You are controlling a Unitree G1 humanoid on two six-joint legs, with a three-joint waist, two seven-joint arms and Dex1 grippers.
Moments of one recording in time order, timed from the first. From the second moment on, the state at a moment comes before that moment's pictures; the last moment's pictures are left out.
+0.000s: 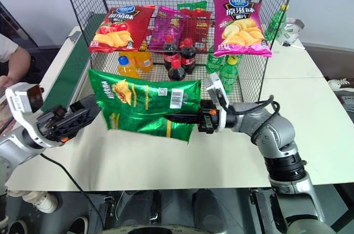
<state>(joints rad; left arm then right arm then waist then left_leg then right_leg) 0.03 0.71 0.47 -0.32 -1.26 0.73 -0.94 -0.45 -0.56 0.07 -0.27 0.69 0.62 1.10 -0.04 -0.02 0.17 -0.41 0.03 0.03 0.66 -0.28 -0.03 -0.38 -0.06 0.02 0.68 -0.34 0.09</state>
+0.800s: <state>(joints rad) -0.11 0.60 0.44 -0.18 -0.87 0.39 -0.93 -0.73 -0.65 0.09 -0.05 -0.38 -0.26 0.59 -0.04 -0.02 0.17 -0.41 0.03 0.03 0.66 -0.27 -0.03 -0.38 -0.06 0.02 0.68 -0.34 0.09</state>
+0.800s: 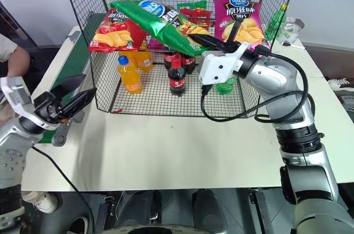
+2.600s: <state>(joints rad) -0.03 0.53 0.37 -0.25 -0.75 0.27 -0.87 -0.91 -0.30 0.24 0.06 -0.42 0.28 0.46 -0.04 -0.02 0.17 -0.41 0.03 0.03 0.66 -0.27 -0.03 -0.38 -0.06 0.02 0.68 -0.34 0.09</state>
